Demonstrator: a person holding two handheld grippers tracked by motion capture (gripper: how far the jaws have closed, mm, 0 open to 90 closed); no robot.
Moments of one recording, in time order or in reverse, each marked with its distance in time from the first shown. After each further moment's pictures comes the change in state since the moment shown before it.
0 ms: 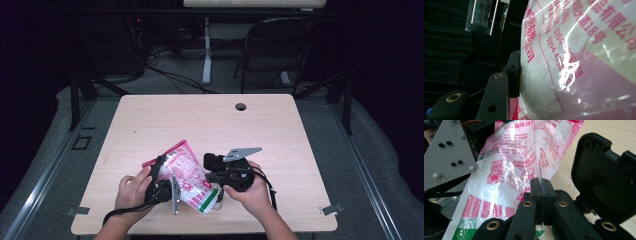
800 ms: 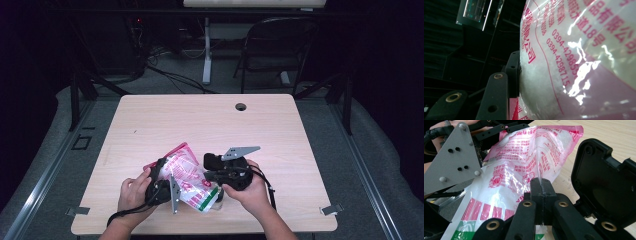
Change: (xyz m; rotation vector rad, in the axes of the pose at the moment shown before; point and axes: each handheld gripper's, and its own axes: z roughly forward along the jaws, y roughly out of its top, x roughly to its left) left arm -0.009 -0.006 0.005 0.001 -0.045 -0.087; right arm 0.001 0.005 0.002 -0.001 -0.008 -0.009
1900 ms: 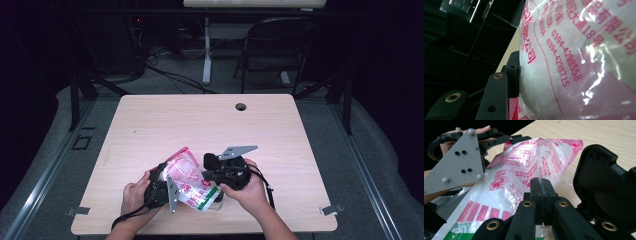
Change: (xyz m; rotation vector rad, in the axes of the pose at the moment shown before) left arm -0.010 -0.007 0.003 -0.007 -0.072 -0.136; right arm 0.003 0.005 0.003 0.005 -0.005 -0.018
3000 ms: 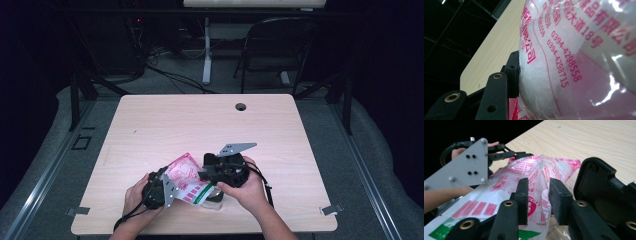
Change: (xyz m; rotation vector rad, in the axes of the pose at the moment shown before) left arm 0.000 -0.008 0.004 0.024 -0.159 -0.173; right arm 0.001 0.008 0.002 -0.020 -0.002 0.013
